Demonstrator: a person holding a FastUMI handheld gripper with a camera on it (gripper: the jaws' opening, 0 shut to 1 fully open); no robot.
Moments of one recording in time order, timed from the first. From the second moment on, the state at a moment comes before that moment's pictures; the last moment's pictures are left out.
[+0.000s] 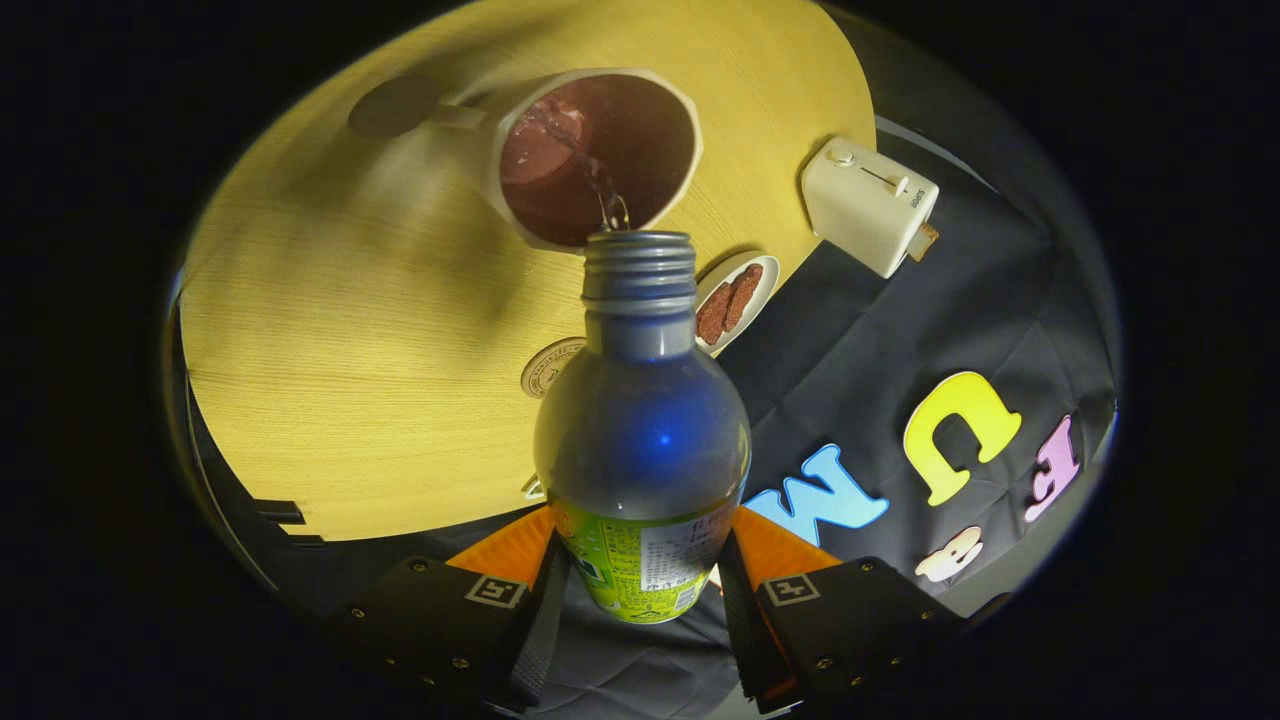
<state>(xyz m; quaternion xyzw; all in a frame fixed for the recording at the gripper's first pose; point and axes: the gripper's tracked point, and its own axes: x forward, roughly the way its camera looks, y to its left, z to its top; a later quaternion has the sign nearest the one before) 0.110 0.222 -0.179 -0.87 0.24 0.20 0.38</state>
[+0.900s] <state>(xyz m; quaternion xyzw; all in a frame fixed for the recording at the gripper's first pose) 0.106 0.223 -0.186 -0.87 0.25 0.21 0.38</state>
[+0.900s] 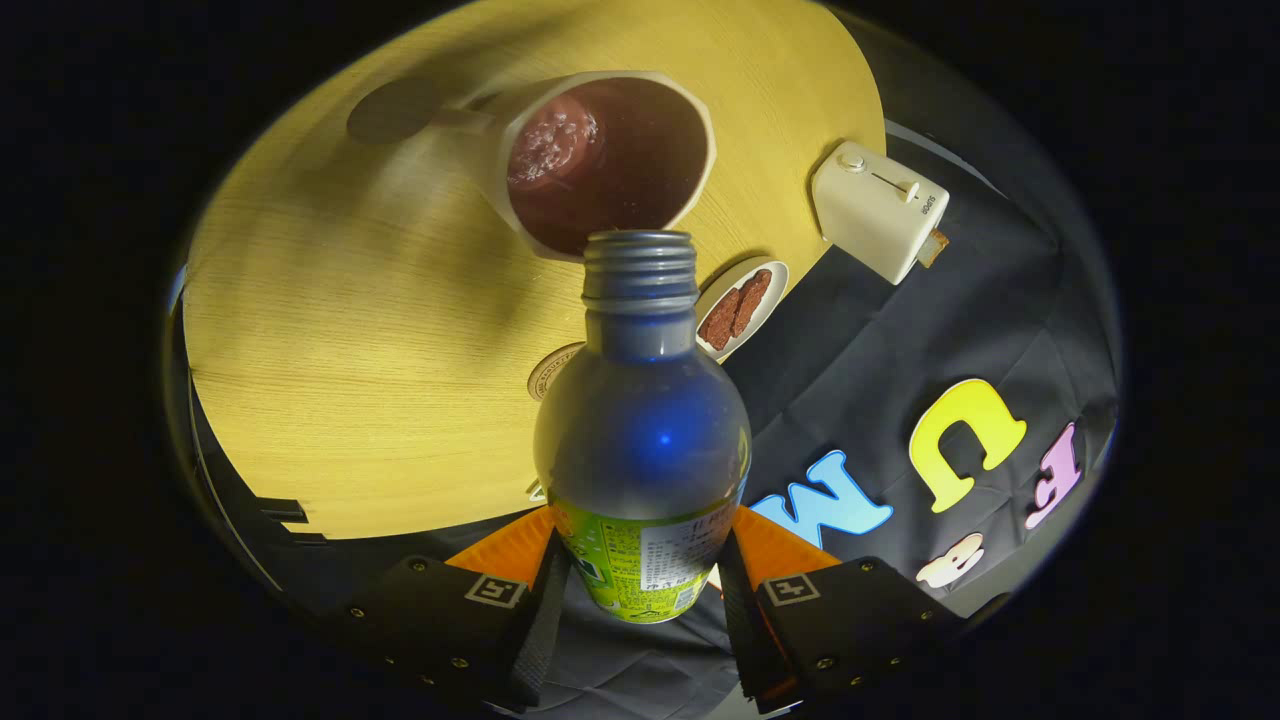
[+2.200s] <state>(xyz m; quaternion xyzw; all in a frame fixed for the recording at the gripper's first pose) 0.118 0.196 -0.239 -0.40 0.36 0.25 0.81</state>
